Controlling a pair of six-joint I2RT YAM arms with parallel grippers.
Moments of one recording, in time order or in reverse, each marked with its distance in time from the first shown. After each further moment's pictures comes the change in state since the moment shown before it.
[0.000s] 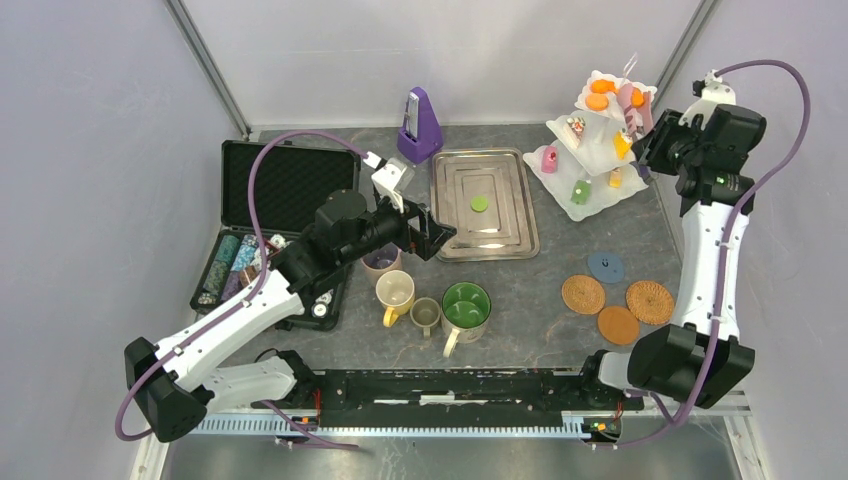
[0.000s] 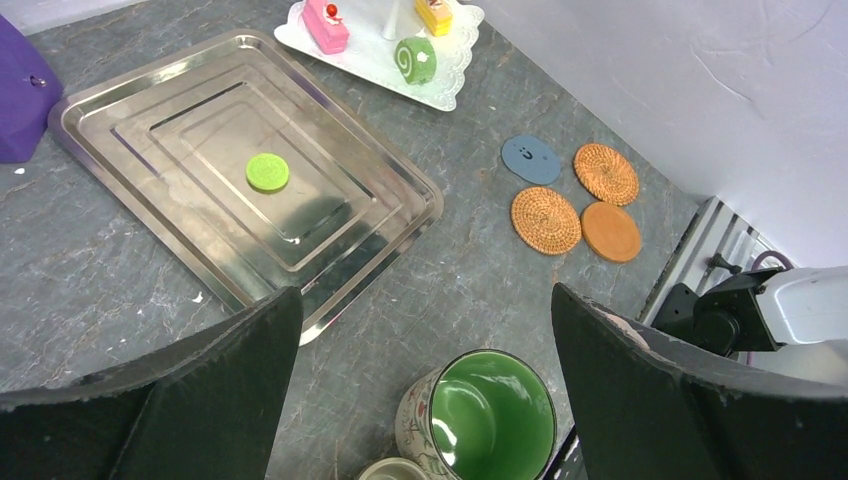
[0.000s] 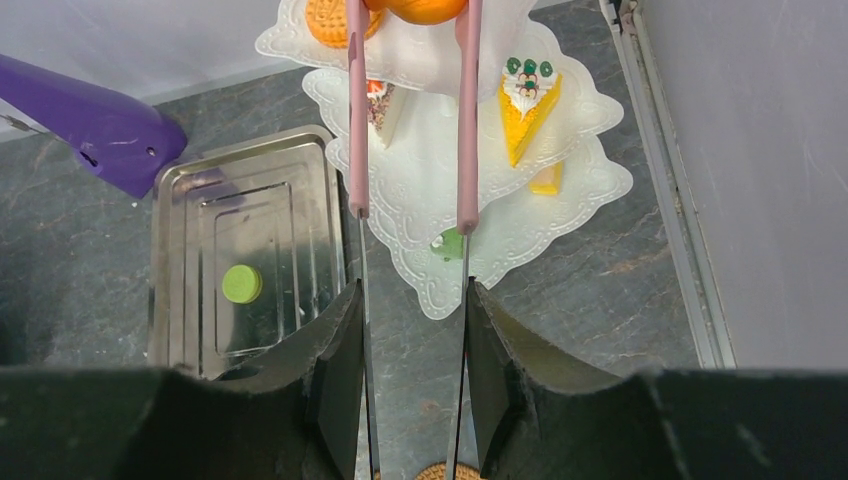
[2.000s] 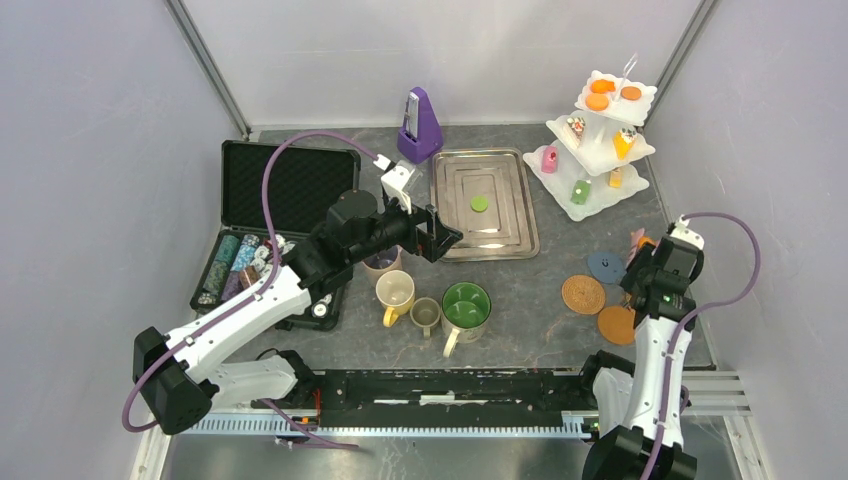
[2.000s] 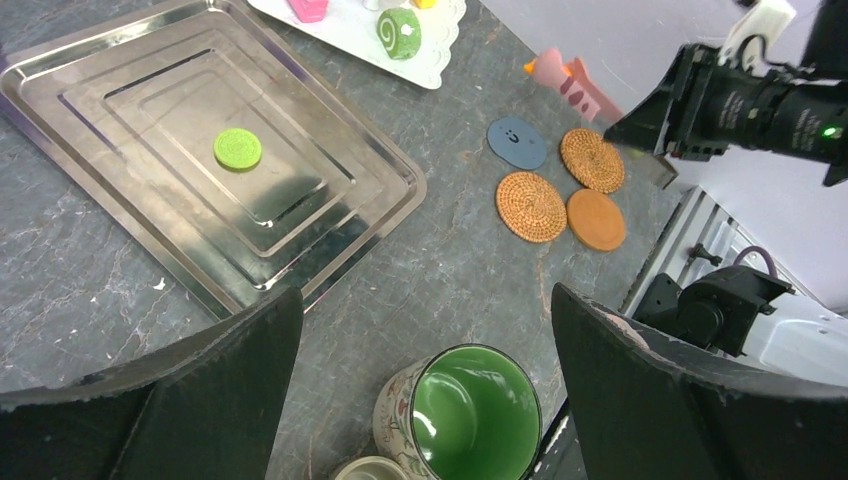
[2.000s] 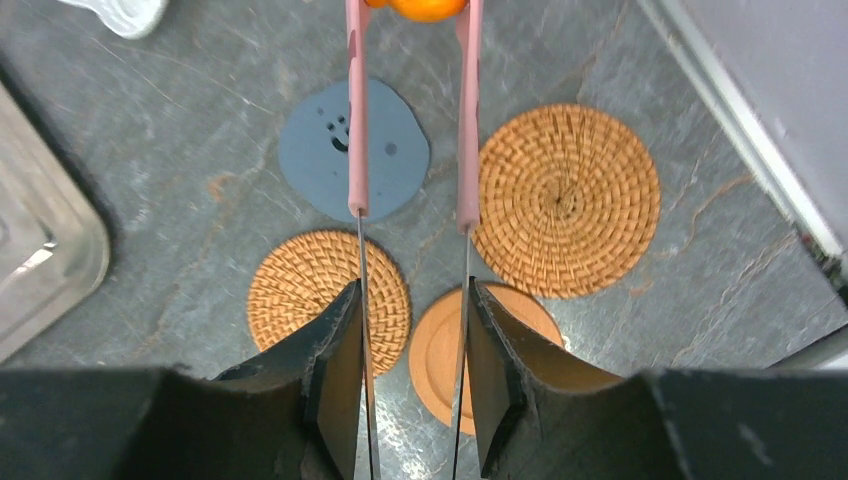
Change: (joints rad) left arm -0.008 0.049 -0.013 0.026 0.026 -0.049; right arm -0.057 -0.591 -0.884 -0.036 0.392 0.106
